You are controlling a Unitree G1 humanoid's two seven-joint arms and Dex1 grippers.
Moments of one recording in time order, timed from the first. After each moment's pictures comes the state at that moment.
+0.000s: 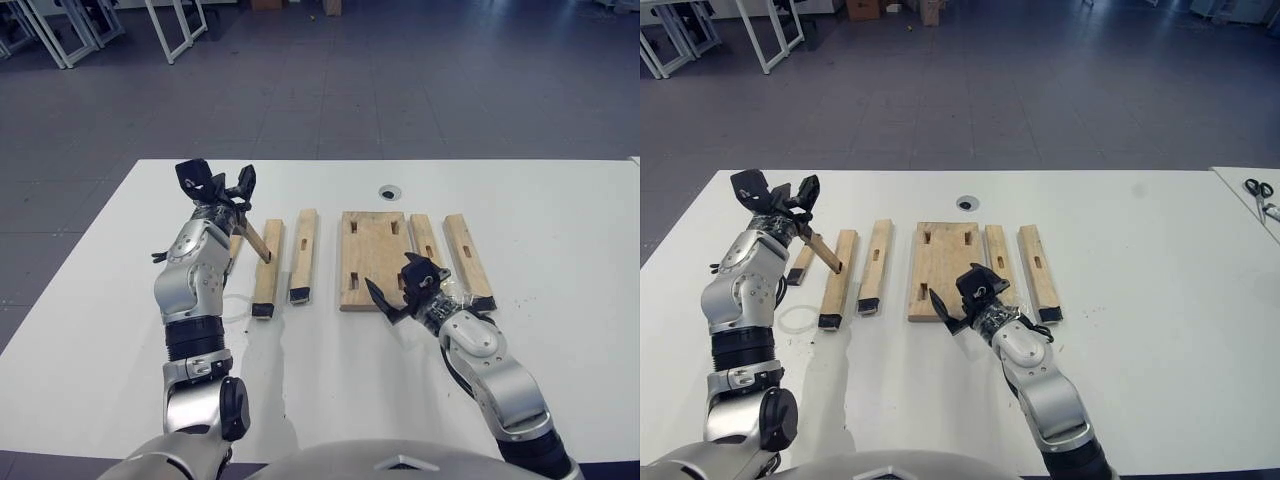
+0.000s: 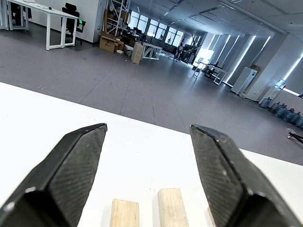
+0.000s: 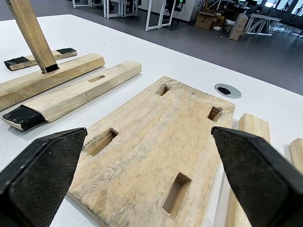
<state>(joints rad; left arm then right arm) -0.47 0.20 0.35 0.10 -0.38 0.52 -0.13 0.06 -0.21 0.32 -0.49 -0.01 0.58 0.24</state>
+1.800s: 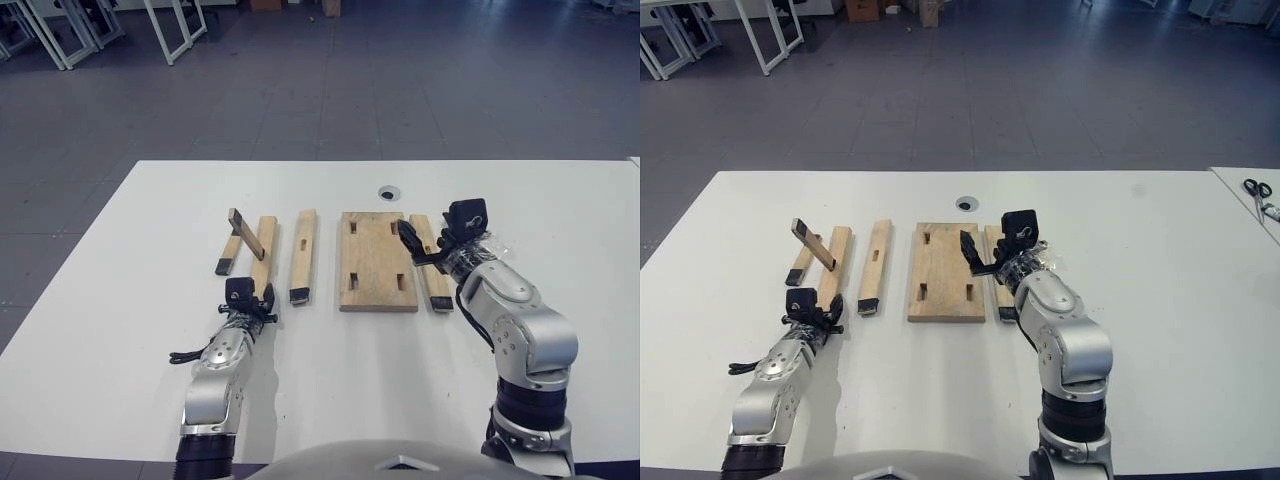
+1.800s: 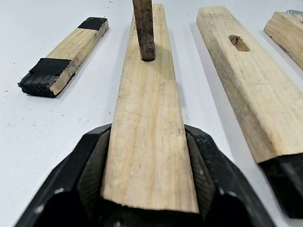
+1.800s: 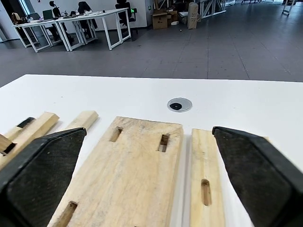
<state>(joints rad) 0.17 0.10 0.08 -0.17 -0.20 0.45 -0.04 -0.21 -0.07 -0.04 -0.52 0.25 0.95 0.17</state>
